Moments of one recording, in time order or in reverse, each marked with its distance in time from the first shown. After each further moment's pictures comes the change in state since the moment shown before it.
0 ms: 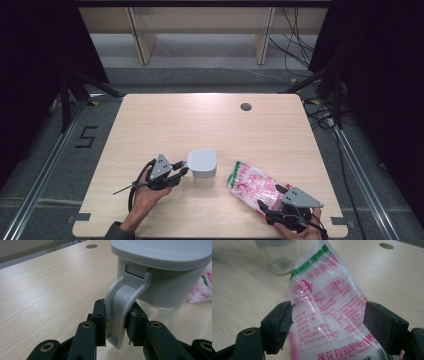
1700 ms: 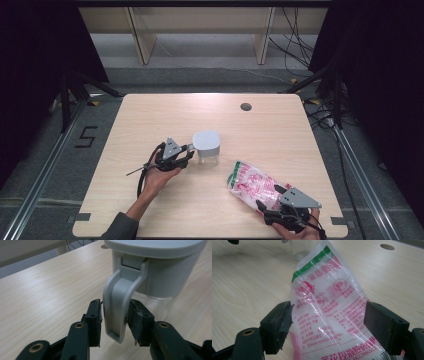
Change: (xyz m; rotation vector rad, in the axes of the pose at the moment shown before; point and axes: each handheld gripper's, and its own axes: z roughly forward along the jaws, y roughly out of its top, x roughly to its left) left arm 0.031 0.023 0.050 0.025 0.081 0.027; right arm 0.004 0.002 0.002 0.010 0.015 0.009
